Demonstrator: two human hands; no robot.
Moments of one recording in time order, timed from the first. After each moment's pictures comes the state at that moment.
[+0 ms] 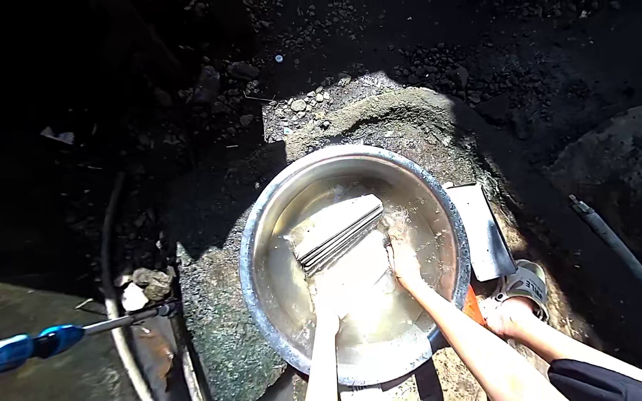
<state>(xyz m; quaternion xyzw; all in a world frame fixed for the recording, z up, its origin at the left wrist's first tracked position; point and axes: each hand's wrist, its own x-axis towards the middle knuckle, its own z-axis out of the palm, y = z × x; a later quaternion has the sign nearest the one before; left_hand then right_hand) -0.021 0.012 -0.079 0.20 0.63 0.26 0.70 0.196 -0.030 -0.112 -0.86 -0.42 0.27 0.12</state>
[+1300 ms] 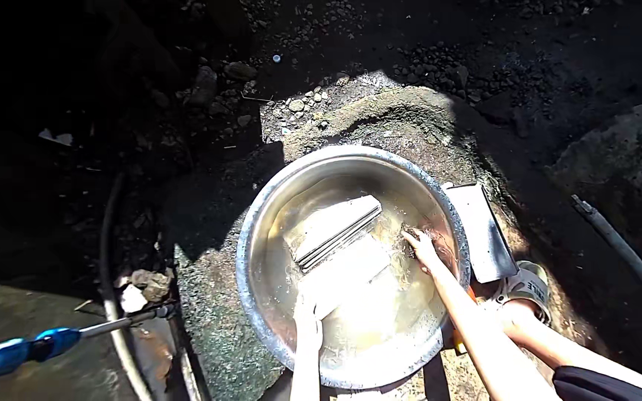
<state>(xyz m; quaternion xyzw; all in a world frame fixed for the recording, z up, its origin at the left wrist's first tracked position) -0.063 0.008 -0.078 0.24 0.63 0.31 0.67 0.264 -0.026 -0.118 -0.80 -0.16 0.43 0.40</state>
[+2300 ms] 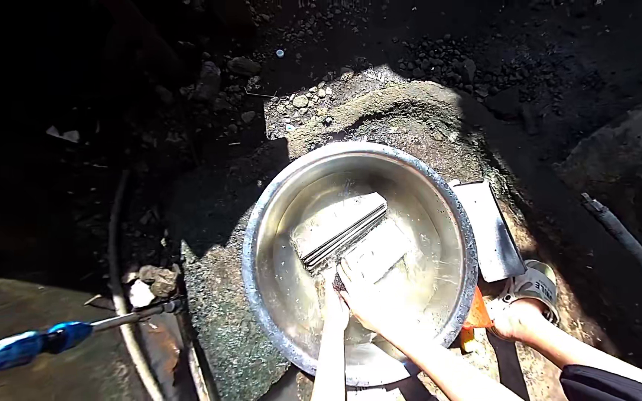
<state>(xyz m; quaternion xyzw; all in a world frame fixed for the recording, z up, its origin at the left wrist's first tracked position) -0.004 0.014 -0.069 0.19 0.59 0.26 0.74 0.083 -0.037 -0.091 -0.68 -0.62 0.33 0.21</state>
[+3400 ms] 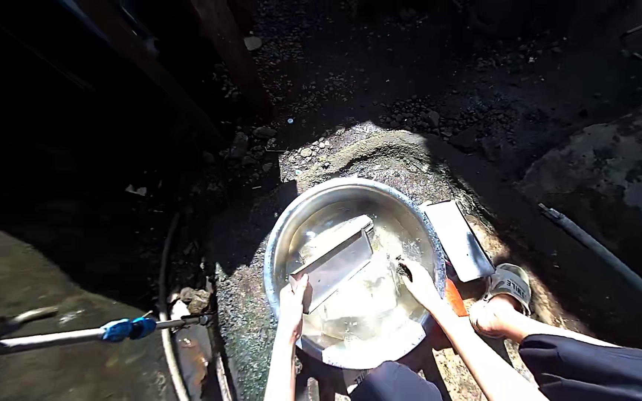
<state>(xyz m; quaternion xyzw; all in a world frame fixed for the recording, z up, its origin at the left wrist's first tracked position) -0.068 0.048 0.089 0.48 0.56 0.32 0.59 0.218 -0.097 -0.030 -0.82 -0.41 0.33 0.22</state>
